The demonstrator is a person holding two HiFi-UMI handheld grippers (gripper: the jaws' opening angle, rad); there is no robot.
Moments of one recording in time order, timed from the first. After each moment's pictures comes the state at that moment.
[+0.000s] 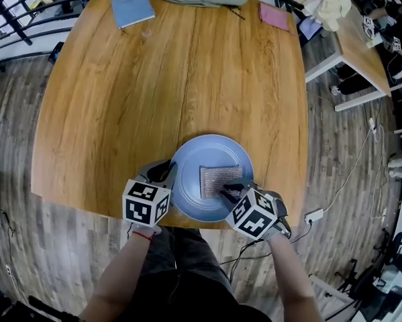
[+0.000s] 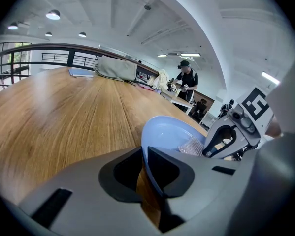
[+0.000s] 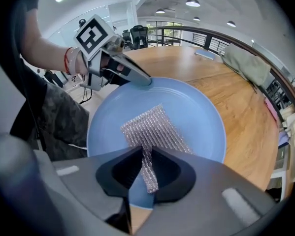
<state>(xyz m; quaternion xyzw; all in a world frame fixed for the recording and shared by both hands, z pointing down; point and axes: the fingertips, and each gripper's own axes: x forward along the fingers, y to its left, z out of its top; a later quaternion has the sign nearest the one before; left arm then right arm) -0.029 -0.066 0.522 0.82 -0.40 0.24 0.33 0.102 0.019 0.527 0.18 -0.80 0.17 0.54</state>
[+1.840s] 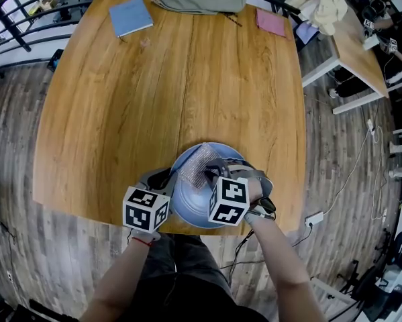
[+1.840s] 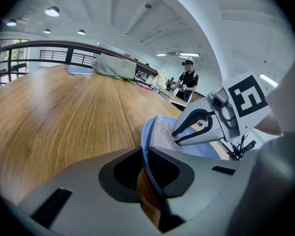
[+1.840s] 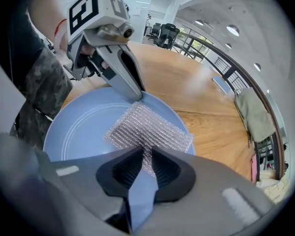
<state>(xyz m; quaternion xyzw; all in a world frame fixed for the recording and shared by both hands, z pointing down) -0.028 -0.065 0.523 0.83 -0.39 0.24 0.34 0.059 -0.057 0.534 0.13 -0.79 -0.04 0.59</state>
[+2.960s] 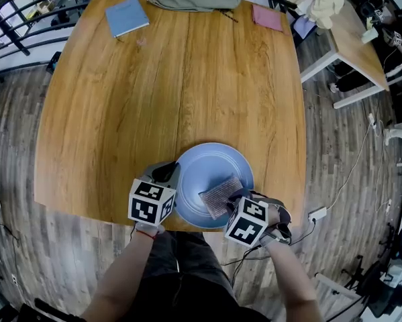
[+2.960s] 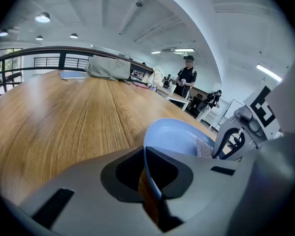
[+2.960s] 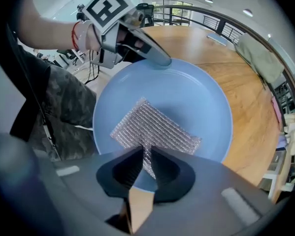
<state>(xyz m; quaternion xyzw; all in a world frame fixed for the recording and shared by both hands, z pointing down) -0.013 -0.076 0.522 0.84 -0.38 0.26 0.30 0.121 0.053 0.533 0.13 -0.74 0.18 0.64</state>
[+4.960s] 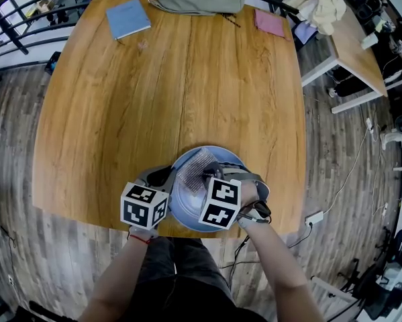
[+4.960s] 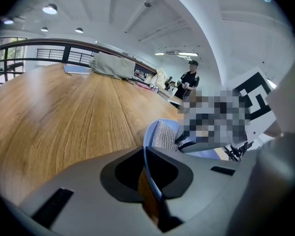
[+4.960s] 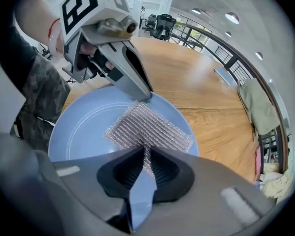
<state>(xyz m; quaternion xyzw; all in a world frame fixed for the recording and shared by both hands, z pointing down) -0.028 -0.083 0.523 0.83 -0.37 0.24 0.34 0.049 -0.056 0.535 0.13 -0.77 0.00 0.62</state>
